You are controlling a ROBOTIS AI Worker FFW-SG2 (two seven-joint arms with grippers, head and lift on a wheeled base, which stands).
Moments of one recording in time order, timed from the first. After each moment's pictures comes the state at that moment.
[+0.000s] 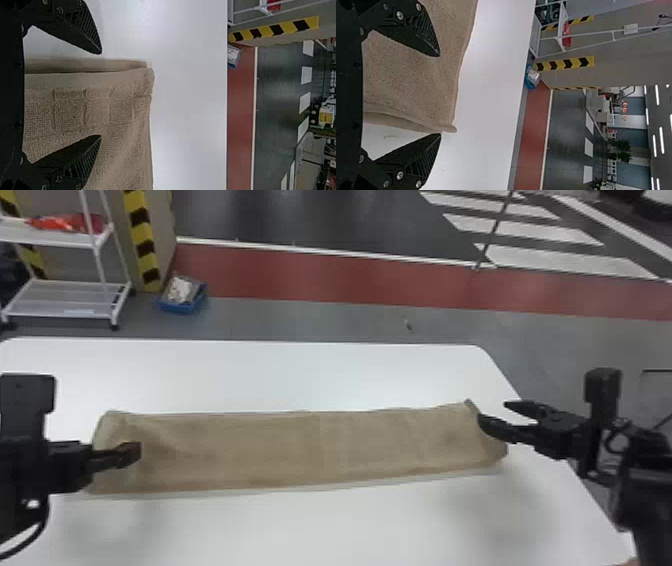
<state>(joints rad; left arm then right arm) -0.01 0.26 0.03 -1.86 0.30 1.01 -0.04 -0.12 -0.34 -0.49 -1.46 0.13 0.46 1.01</state>
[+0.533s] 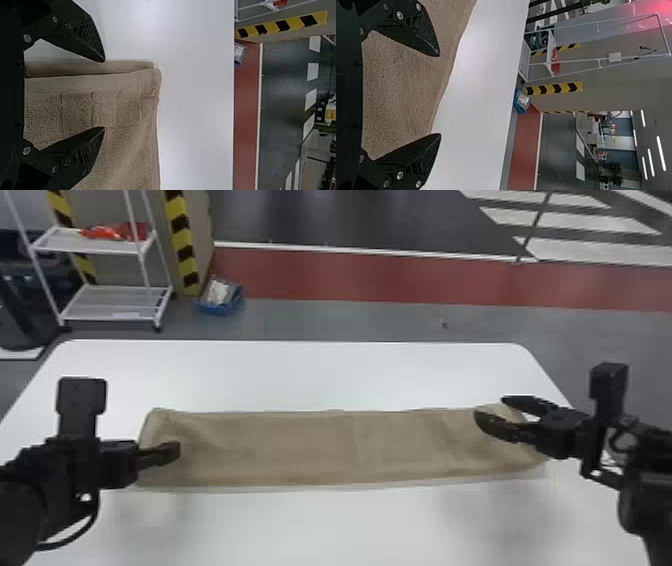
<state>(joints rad) -0.01 0.27 0.03 -1.84 0.30 1.01 -0.07 -0.12 -0.26 -0.40 -1.53 0.12 0.47 1.01</state>
